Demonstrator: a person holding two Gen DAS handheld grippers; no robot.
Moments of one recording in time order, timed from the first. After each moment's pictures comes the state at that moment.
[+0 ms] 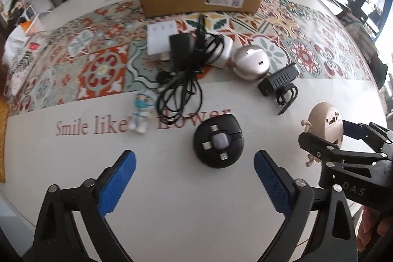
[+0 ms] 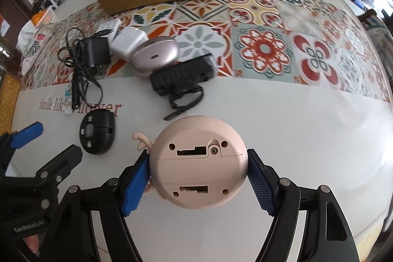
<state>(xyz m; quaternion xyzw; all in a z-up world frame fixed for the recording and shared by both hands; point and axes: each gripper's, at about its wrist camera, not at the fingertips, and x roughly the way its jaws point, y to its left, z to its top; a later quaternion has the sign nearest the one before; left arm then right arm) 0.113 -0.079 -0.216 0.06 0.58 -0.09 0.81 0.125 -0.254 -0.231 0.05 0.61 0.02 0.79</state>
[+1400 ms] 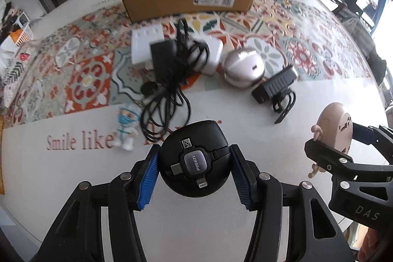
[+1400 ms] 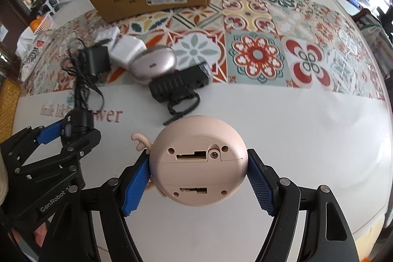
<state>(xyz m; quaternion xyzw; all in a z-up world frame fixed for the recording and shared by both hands) 0.123 -0.090 -0.218 0.06 0.57 -0.11 0.81 0.123 -0.258 -0.217 0.05 0.60 0.02 0.80</state>
